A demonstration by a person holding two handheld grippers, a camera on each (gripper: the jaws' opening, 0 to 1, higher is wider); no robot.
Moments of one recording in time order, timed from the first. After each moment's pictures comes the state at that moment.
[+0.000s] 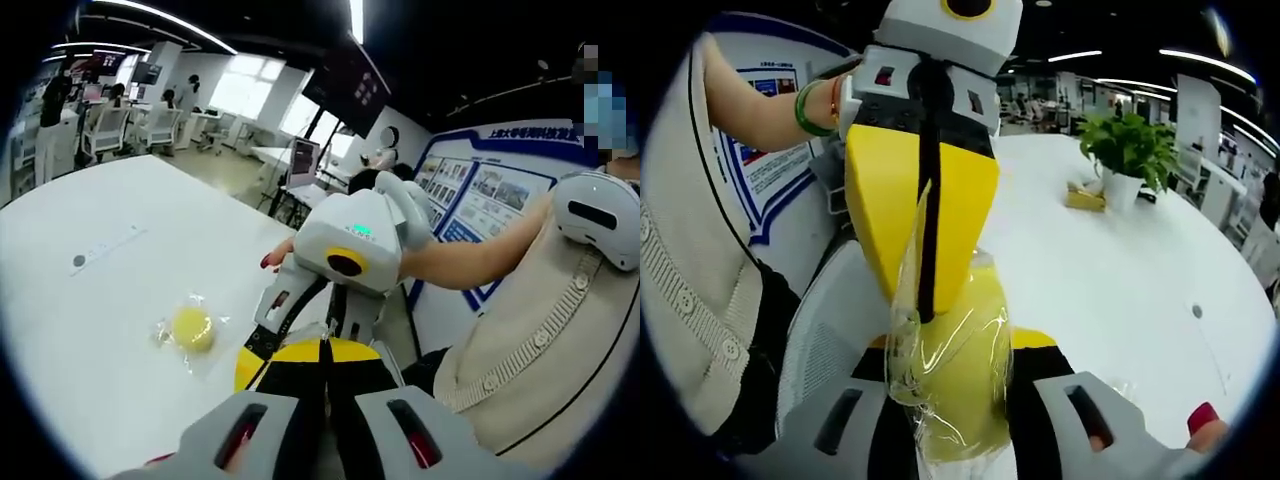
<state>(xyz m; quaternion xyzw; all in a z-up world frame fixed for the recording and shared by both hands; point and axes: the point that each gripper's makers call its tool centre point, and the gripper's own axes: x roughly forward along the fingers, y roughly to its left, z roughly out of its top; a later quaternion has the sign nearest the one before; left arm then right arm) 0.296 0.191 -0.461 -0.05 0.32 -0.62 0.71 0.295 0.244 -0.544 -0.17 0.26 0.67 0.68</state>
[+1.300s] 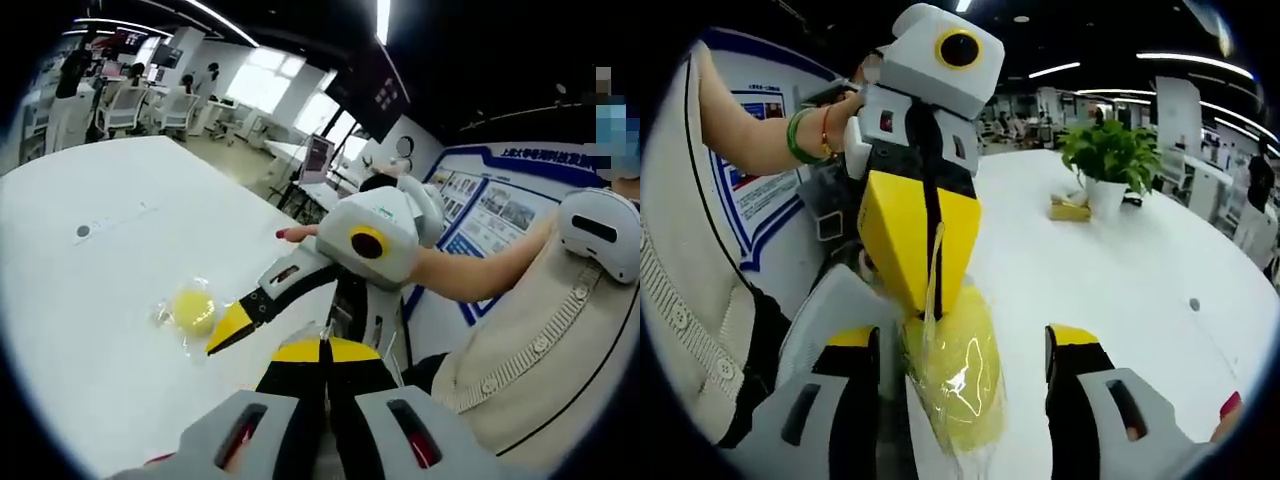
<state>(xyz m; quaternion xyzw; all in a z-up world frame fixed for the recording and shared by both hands) 0.308 0.200 -0.478 -0.09 0.35 -0.60 0.71 0.307 0.246 -0.542 -0.12 0.24 0.64 0.72</state>
